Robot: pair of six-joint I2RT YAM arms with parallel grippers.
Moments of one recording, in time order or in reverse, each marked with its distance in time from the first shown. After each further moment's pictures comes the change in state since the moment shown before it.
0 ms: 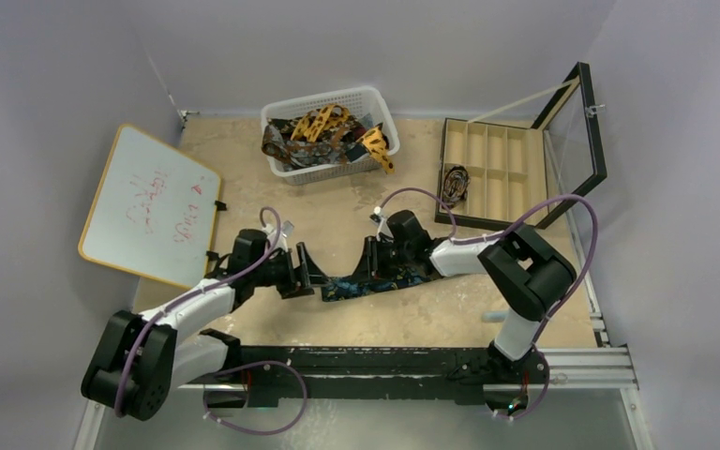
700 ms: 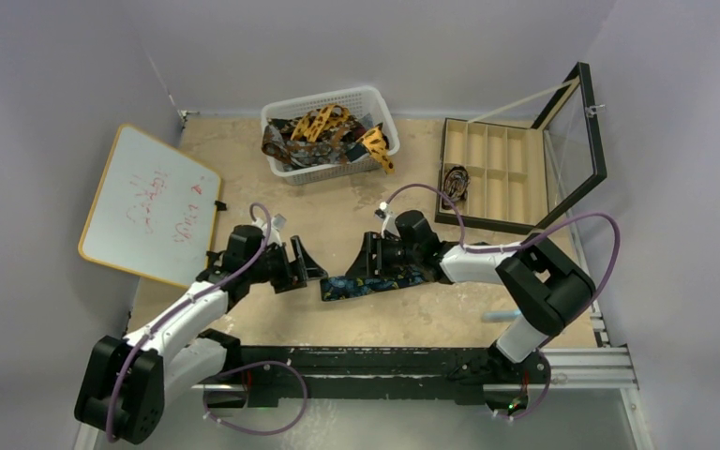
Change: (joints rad) left arm 0.000 -0.119 0.059 -0.164 -0.132 0.004; right arm 0.000 -0.113 -0.059 0.074 0.005 0.014
